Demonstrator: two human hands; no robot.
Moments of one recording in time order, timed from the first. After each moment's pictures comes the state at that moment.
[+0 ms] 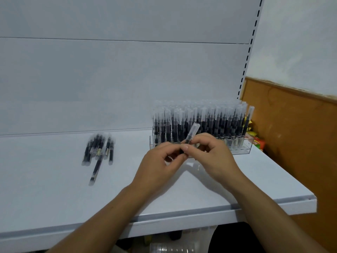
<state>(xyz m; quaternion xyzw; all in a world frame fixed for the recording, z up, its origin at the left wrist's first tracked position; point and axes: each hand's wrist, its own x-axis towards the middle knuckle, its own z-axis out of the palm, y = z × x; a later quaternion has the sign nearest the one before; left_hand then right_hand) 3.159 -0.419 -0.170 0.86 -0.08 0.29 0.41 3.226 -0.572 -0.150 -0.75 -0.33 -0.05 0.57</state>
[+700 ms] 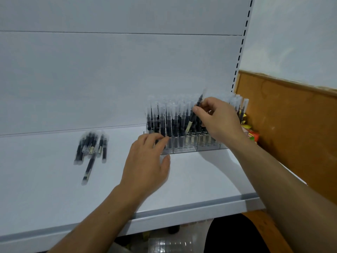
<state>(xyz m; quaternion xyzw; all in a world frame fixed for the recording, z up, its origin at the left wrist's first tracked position) 3.159 -0.409 -0.183 0.94 0.01 0.32 0.10 3.275 -0.575 -0.105 -0.84 -0.24 -0.20 0.43</state>
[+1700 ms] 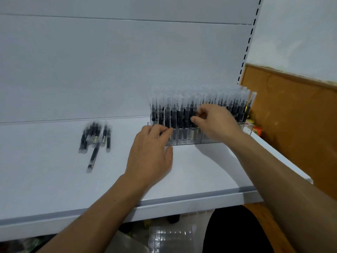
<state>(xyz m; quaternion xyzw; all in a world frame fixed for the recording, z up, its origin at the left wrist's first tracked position) 3.158 -0.409 -0.185 0.94 0.01 0.33 0.10 3.278 -0.564 -0.122 -0.93 -0.25 -0.12 0.26</state>
